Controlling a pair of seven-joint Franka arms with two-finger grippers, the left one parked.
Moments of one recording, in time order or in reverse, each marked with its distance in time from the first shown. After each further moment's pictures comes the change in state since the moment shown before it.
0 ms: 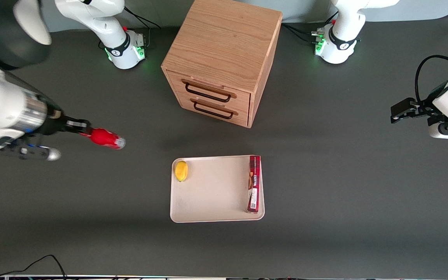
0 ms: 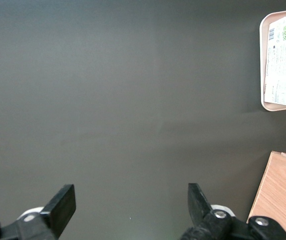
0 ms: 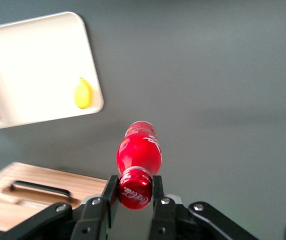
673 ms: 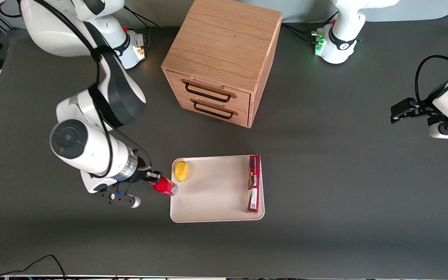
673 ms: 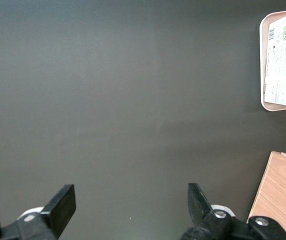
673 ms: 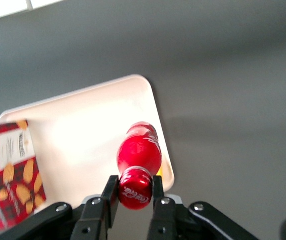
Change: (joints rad) arm 0.157 0.327 -0.014 0.129 -0.073 0.417 0.200
